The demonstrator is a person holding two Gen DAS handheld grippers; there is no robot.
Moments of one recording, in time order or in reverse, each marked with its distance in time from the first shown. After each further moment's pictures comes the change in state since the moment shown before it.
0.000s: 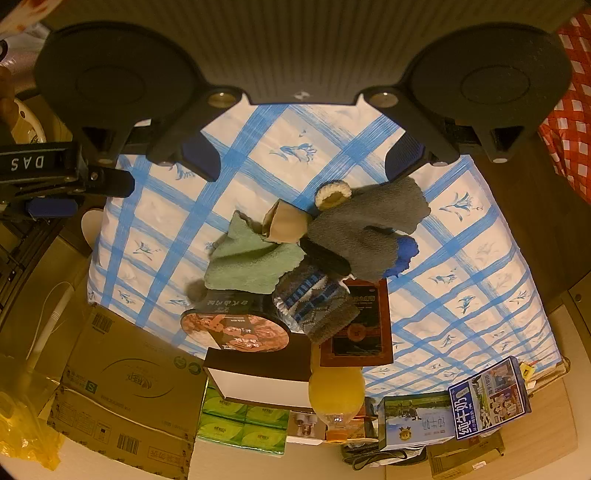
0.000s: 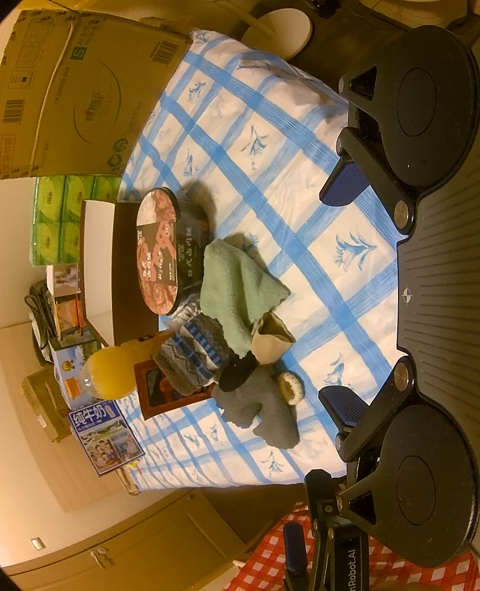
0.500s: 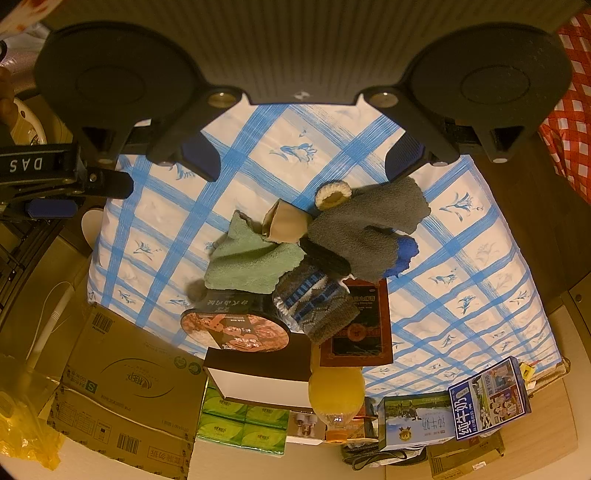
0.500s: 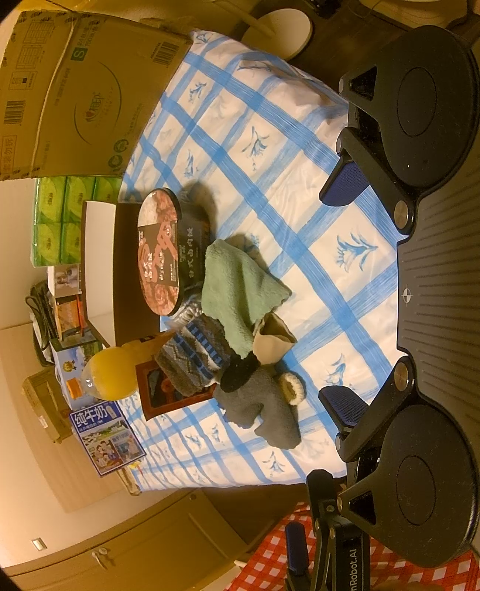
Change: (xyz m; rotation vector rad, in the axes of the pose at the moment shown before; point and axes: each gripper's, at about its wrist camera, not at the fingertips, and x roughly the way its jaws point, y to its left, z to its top) left arm 0.000 0.000 0.001 0.000 0.002 -0.001; right arm -0.001 0.000 0.000 0.000 -0.001 0.001
